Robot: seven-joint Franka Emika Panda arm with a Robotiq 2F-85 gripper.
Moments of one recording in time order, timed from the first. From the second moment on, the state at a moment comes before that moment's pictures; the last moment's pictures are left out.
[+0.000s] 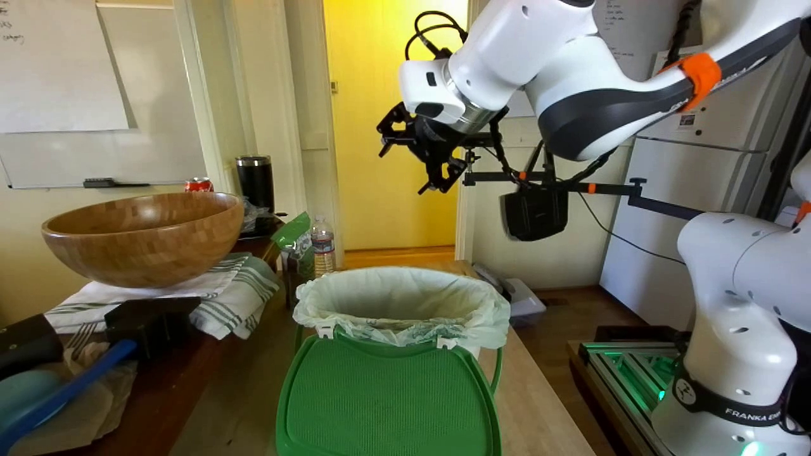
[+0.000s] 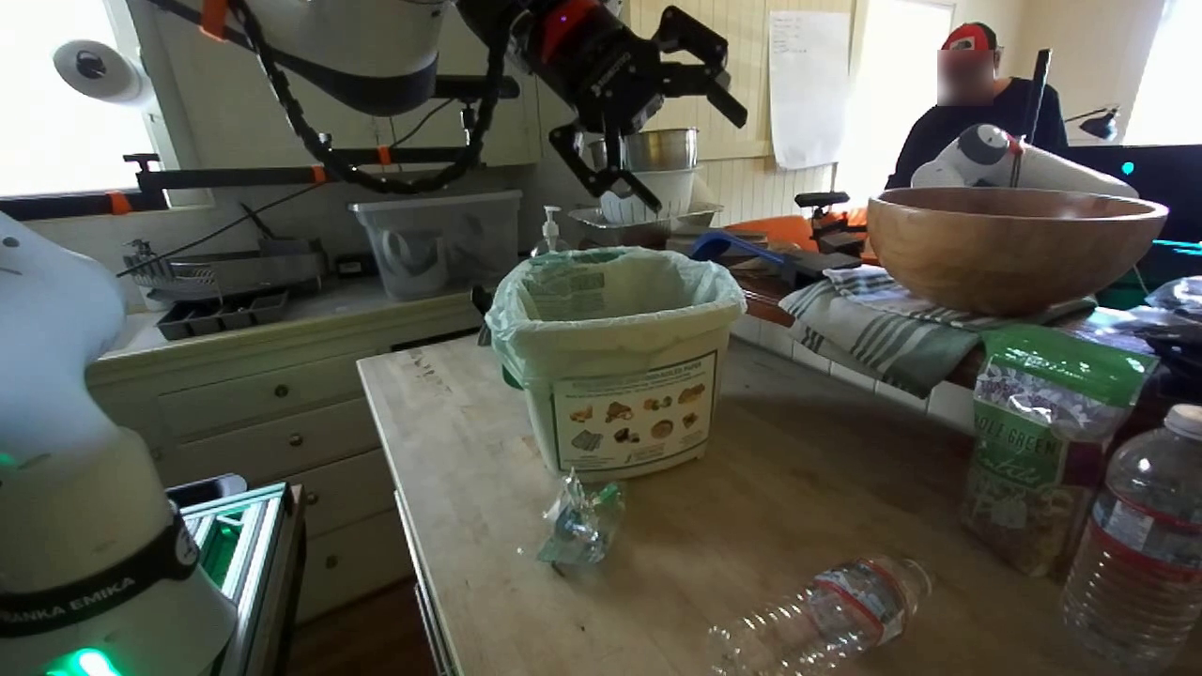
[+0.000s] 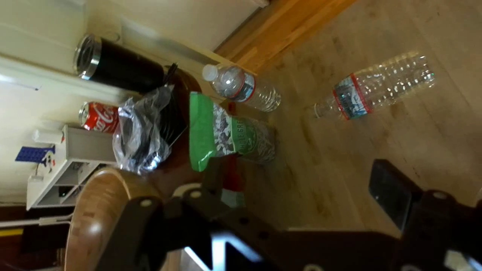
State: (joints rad) arm 0.04 -0.48 -0.14 -2.39 -1.02 2.32 -0.67
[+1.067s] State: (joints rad) arm -0.12 -0.26 -0.29 -2.33 -0.54 2.34 -0.41
